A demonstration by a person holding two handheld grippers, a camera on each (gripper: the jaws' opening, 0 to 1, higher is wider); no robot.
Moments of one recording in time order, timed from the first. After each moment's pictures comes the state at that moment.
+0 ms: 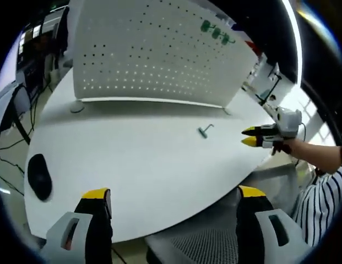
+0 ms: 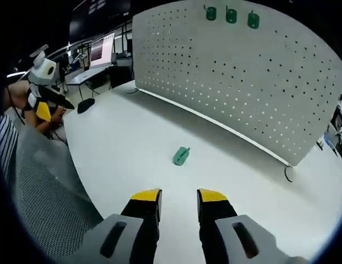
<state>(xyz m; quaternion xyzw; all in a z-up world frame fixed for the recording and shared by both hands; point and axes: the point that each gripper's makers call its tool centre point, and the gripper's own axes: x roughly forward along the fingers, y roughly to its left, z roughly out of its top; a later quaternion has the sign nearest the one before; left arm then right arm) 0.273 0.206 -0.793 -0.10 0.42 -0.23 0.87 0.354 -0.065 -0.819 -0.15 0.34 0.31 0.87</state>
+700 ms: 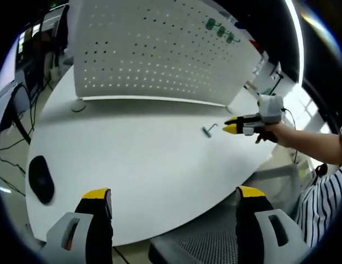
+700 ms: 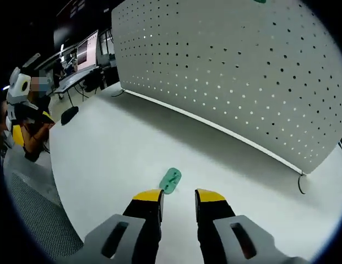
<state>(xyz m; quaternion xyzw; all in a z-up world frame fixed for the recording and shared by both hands) 0.281 0.216 -0.797 -0.09 0.43 -0.23 0.87 0.425 -0.051 -0.851 -0.15 0.37 0.29 0.87</state>
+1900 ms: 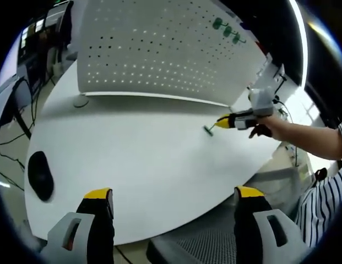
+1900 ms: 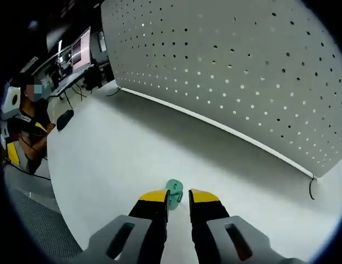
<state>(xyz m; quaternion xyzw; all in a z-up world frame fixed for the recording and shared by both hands) 0.283 0.216 -0.801 -0.10 0.44 -0.22 0.86 0.438 -0.028 -0.856 -0.11 0.40 0.29 0.86</state>
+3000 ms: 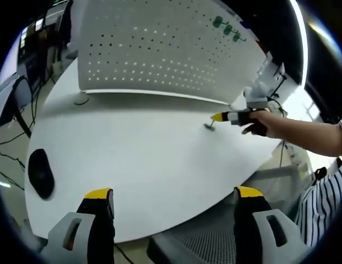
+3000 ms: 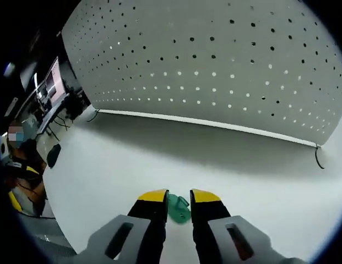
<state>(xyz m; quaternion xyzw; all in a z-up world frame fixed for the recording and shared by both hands) 0.280 0.220 -0.803 -0.10 0.45 -0.22 0.86 0.468 -0.020 -0.873 0.00 0.42 0.21 0.88</state>
